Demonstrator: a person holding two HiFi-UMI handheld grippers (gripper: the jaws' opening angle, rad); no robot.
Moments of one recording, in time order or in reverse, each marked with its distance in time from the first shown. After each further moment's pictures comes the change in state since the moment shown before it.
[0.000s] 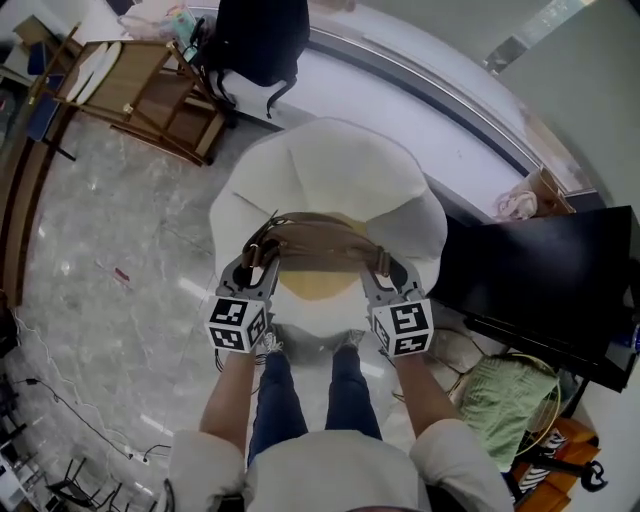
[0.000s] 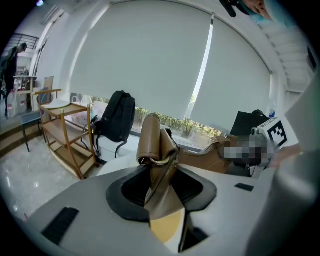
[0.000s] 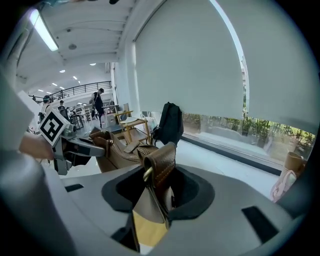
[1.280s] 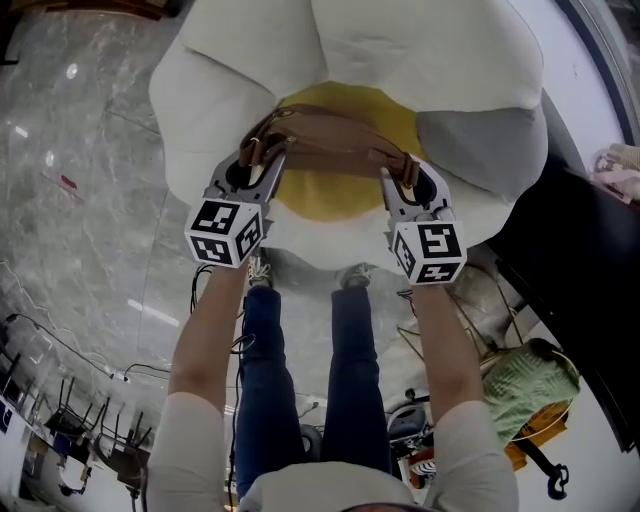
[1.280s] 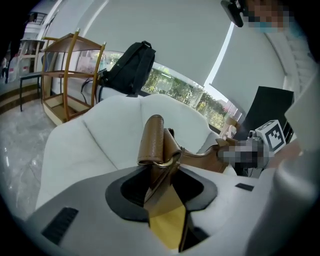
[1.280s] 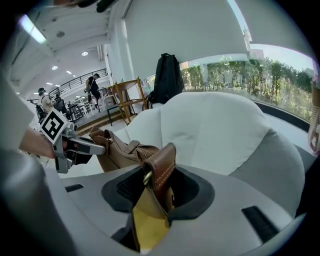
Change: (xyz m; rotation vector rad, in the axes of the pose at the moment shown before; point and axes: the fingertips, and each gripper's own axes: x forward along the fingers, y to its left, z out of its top) left arm 0.196 0.110 -0.265 -0.137 0.144 -0.017; right arm 0.201 -0.035 -0.285 0.071 0.192 0.057
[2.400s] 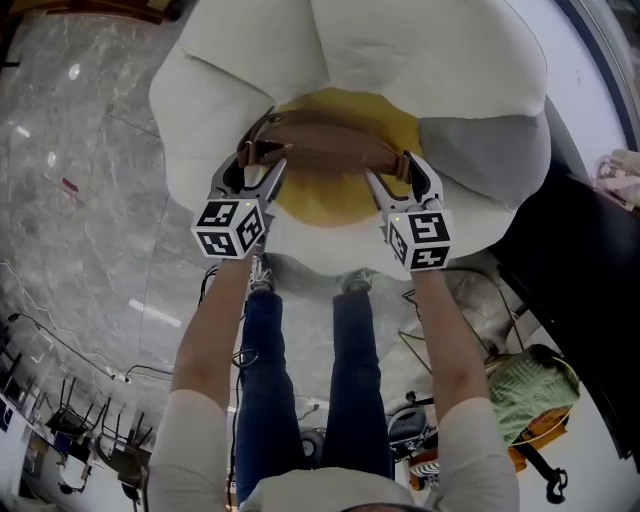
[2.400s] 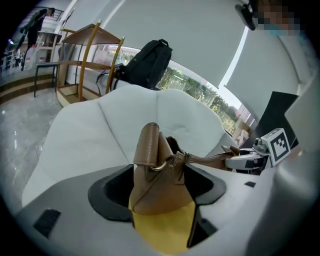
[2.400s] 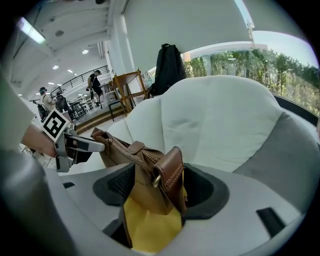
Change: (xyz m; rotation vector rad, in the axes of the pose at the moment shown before) left arm 0.022 0.033 -0.036 -0.125 -0.015 0.081; right arm 0.036 -0.008 -0.037 -0.004 0.048 0.043
